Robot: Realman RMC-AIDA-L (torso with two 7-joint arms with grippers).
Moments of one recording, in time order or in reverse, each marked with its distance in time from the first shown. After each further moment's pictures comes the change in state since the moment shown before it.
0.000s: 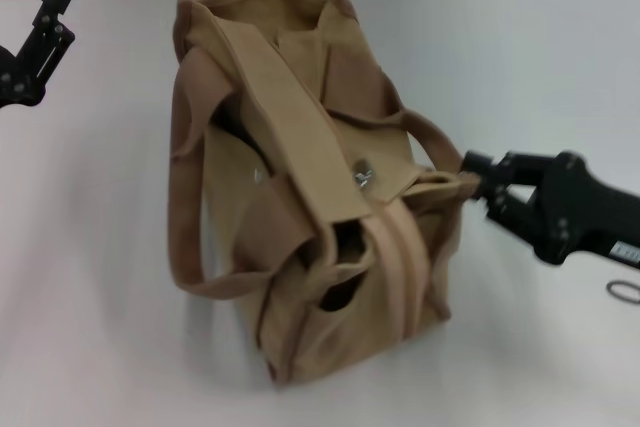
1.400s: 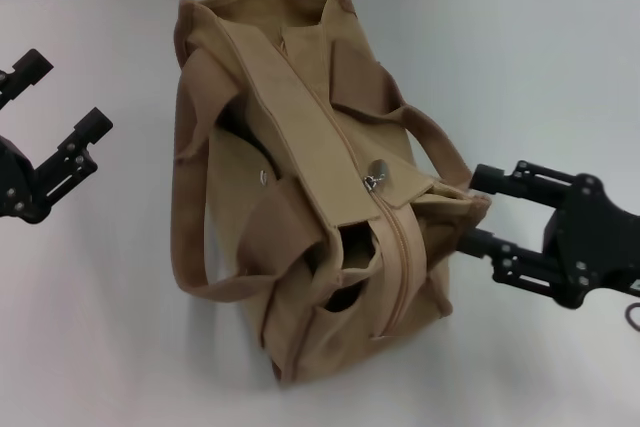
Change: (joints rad) left arm 0.102 0.090 -0.009 0.072 0.320 0.089 -0.236; right arm -0.006 0.013 0.109 -0.012 -0.143 -0.128 -0.117
